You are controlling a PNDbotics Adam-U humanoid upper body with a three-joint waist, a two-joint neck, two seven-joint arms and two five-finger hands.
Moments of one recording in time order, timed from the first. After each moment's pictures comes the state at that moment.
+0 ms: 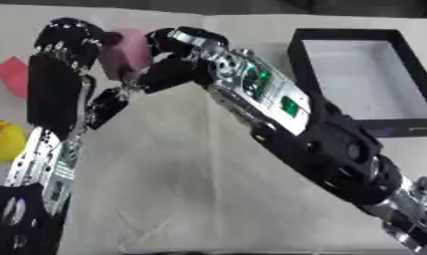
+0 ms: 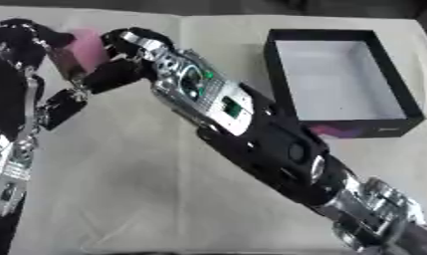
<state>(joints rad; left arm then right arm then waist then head) -0.70 0.04 -0.16 -1.43 -1.37 -0.27 0.68 -0.94 -0.30 0.55 -1.69 -0.47 0.78 -0.26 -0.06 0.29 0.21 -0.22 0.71</state>
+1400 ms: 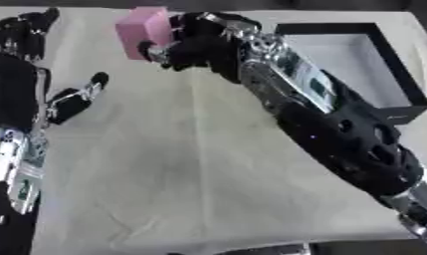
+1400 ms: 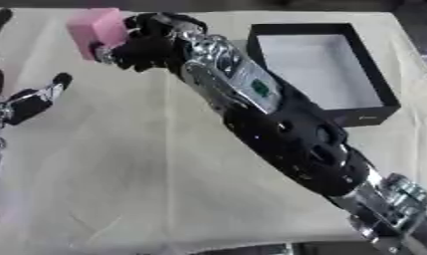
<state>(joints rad) -0.66 0.16 -0.07 -1.37 -1.28 -0.10 0.56 -0.84 -0.44 0.44 -1.77 -0.74 0.72 -0.39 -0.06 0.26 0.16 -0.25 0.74</state>
